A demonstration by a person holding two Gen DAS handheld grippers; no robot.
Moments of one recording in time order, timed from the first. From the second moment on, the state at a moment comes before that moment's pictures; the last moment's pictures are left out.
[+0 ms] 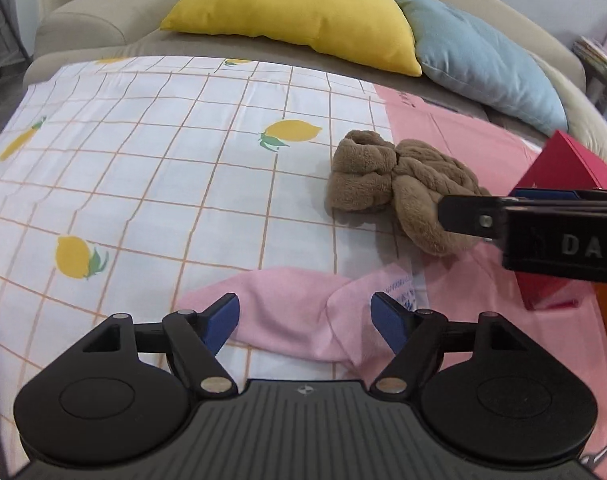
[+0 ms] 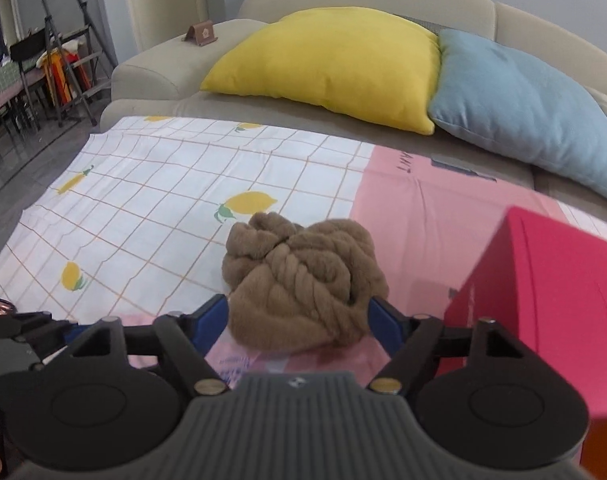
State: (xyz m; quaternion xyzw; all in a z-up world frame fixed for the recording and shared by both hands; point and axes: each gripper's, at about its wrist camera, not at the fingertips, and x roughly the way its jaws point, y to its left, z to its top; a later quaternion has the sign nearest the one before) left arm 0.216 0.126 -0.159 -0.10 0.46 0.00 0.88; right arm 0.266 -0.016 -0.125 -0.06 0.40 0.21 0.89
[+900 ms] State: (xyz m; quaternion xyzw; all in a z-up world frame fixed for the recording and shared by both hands) left arm 0.199 0.085 -0.141 -0.01 0.42 0.00 0.91; right arm 0.249 -0.024 -0.113 -0.07 0.41 0.25 0.87
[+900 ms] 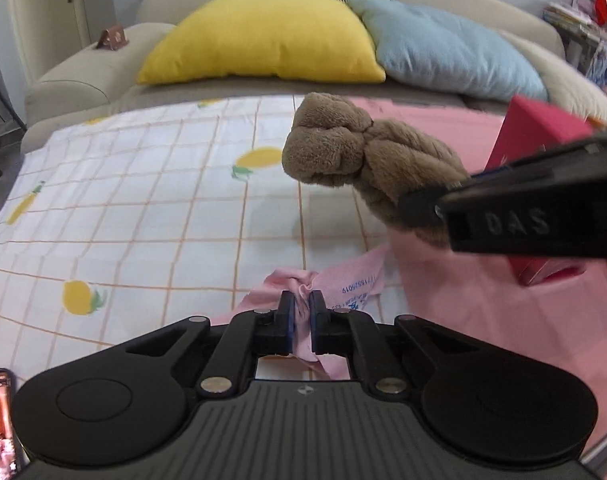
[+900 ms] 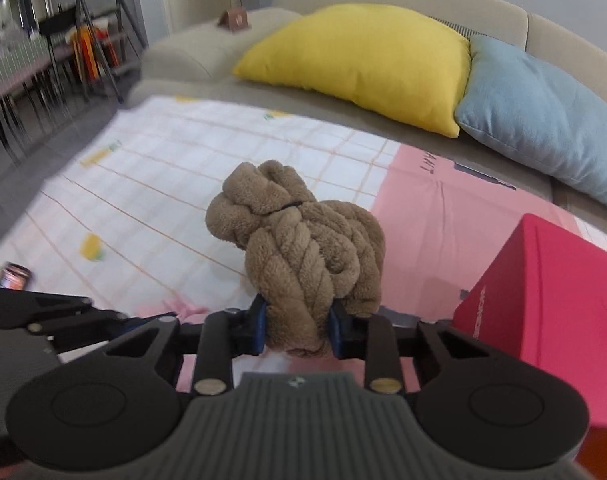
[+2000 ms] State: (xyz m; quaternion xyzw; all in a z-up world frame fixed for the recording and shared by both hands) left arm 0.084 -0.082 -0.004 0.05 0.32 -0.20 0.92; right arm 0.049 -0.299 -0.027 0.13 0.34 0.04 0.93
